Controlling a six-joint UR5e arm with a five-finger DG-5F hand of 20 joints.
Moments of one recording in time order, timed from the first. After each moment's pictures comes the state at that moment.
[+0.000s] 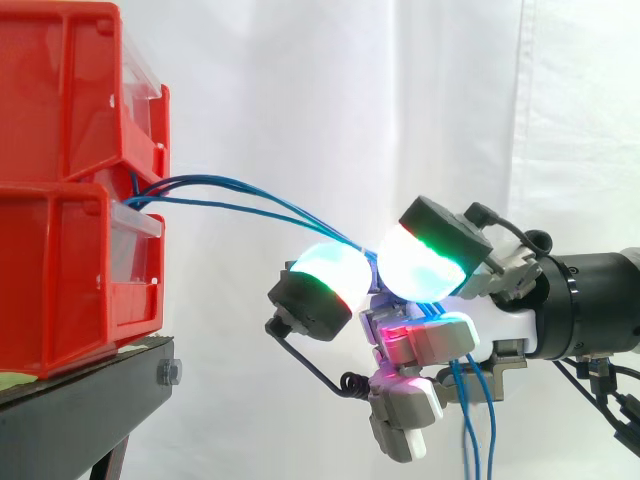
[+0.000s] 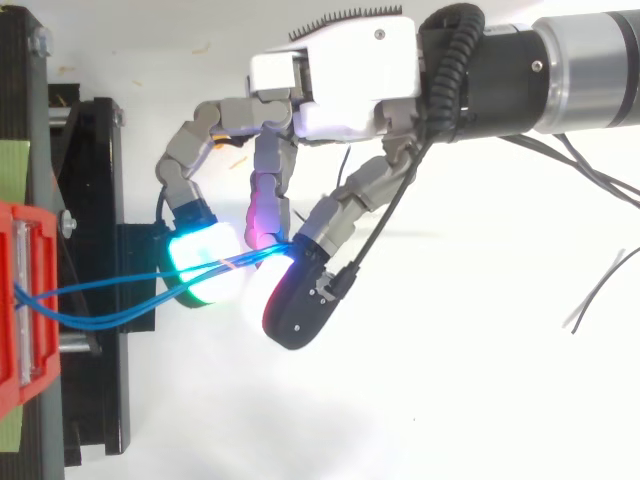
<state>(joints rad) -0.03 -2.40 -1.05 -2.88 -1.75 -0.05</state>
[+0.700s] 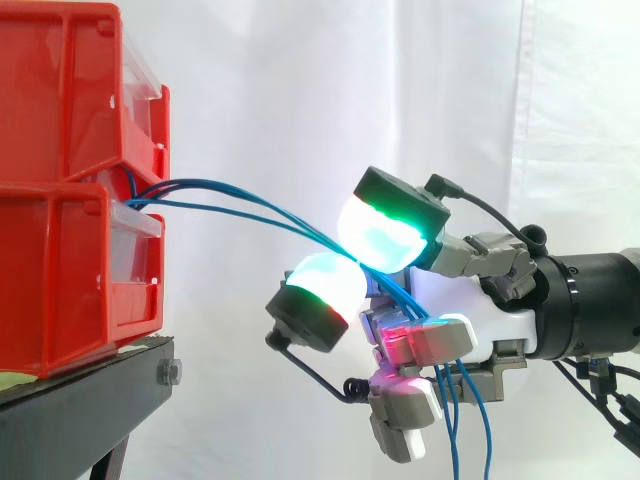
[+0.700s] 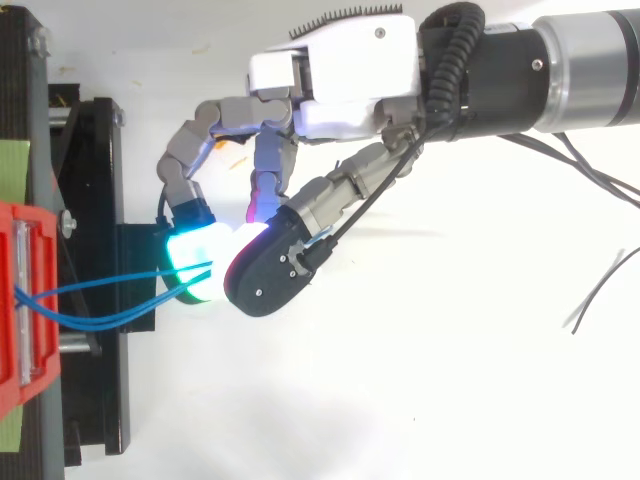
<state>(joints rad) -0.03 -2.40 -1.05 -2.88 -1.75 -0.05</state>
